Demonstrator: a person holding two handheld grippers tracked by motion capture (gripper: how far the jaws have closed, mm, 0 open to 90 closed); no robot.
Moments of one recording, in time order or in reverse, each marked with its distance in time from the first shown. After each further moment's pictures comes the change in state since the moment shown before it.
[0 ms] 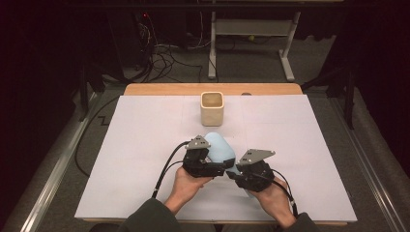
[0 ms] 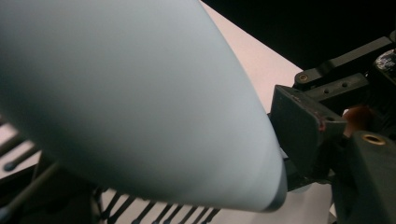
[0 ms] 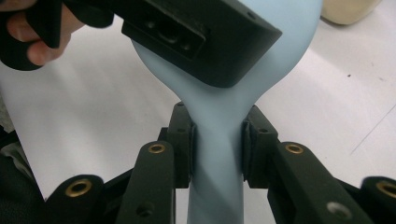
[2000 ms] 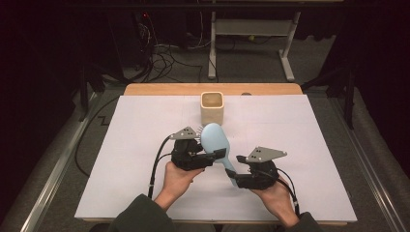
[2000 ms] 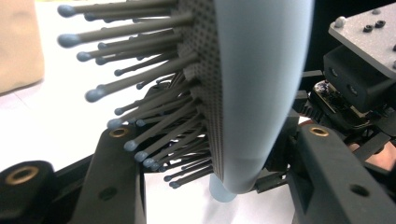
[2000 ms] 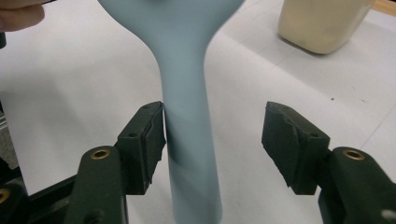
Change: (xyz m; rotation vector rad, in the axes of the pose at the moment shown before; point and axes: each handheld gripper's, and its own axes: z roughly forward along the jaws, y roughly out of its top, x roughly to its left) left arm 0.005 0.022 -0.035 -0.036 -0.042 -0.036; right arm -0.012 -0.008 -0.005 -0.159 0.013 0.053
